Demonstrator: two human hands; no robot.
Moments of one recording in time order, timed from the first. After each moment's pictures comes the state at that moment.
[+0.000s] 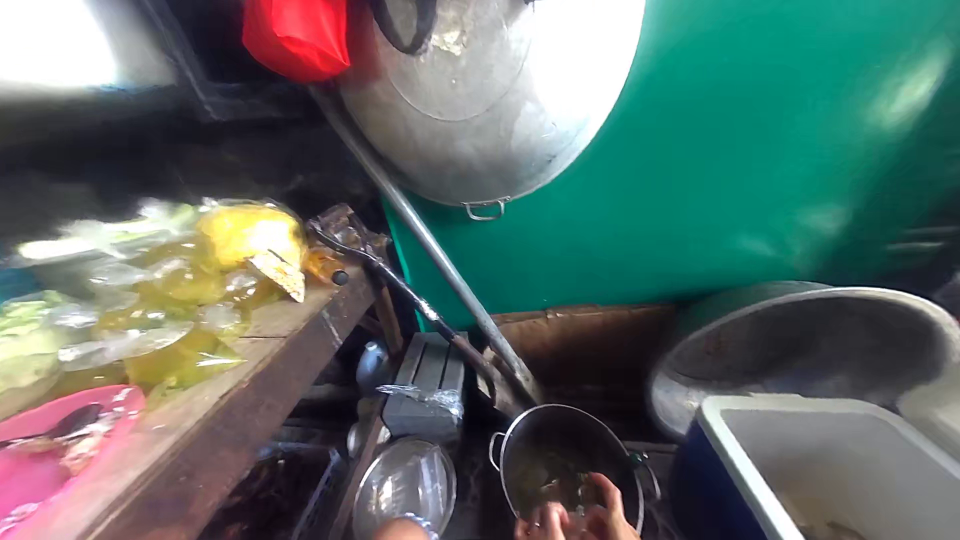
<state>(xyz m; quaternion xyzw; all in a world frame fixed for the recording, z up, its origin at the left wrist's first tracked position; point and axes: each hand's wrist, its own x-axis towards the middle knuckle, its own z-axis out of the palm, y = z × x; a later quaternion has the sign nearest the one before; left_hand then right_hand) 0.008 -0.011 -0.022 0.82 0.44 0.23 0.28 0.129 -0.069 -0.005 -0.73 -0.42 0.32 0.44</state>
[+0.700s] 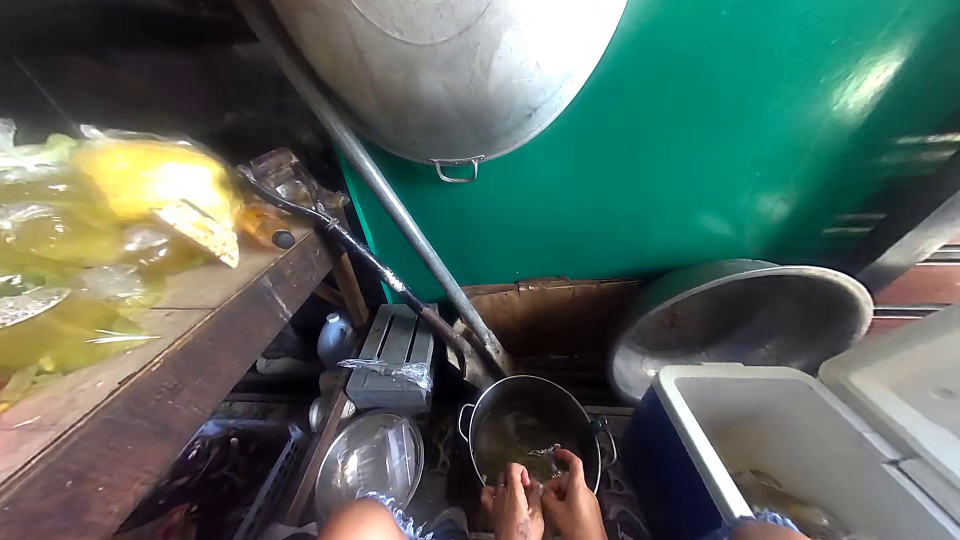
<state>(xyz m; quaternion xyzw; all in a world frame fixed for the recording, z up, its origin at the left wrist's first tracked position) 0.013 0.004 -0.003 0.78 0.47 0.12 0.40 0.114 -0.061 -0.019 -0.80 -0.32 0.28 0.43</state>
